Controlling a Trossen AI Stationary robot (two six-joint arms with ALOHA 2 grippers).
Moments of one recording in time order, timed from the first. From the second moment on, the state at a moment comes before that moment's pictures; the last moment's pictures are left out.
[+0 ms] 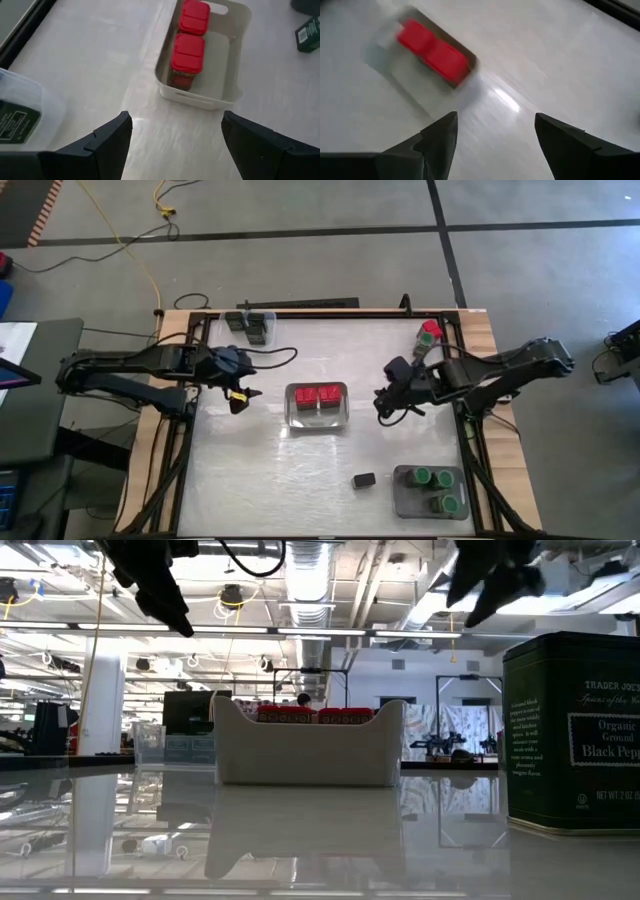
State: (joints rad) left arm 0.02 0.95 0.96 -0.80 -0.17 -0.23; right arm 0.25 1.27 1.19 -1.00 0.49 0.95
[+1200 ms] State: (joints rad) left arm -0.41 2.17 2.19 -0.81 -0.43 -0.63; right arm 0.70 1.13 0.98 -1.26 0.34 1.23
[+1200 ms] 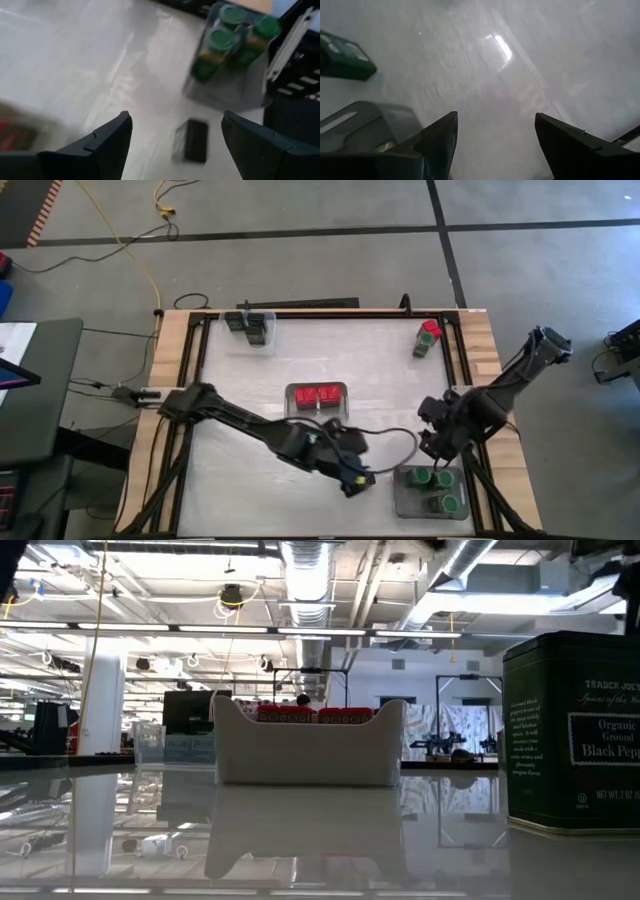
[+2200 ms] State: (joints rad) left arm -0.47 2.39 2.29 -0.79 -0.38 -0.46; right arm 0.76 1.13 0.98 -1.24 0.38 1.23
